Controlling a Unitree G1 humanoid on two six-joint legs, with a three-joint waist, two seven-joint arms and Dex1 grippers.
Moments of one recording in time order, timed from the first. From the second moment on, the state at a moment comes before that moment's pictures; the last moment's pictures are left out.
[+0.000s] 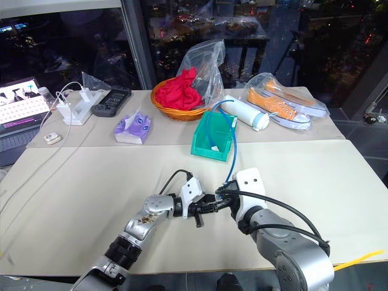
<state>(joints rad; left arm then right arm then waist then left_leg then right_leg) -0.45 0.11 -0.35 0.26 -0.08 0.13 -0.88 -0.17 -0.22 -0.04 -0.90 0.41 1.35 0.04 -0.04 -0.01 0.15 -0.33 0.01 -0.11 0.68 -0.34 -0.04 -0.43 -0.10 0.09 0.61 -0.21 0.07</state>
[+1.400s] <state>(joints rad) -0.45 0.15 -0.33 0.26 -0.08 0.20 -0.87 -0.10 -0.32 0.34 -0.75 0.09 0.96 0.02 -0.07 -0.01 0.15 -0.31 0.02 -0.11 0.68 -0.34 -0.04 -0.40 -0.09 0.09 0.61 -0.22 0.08</state>
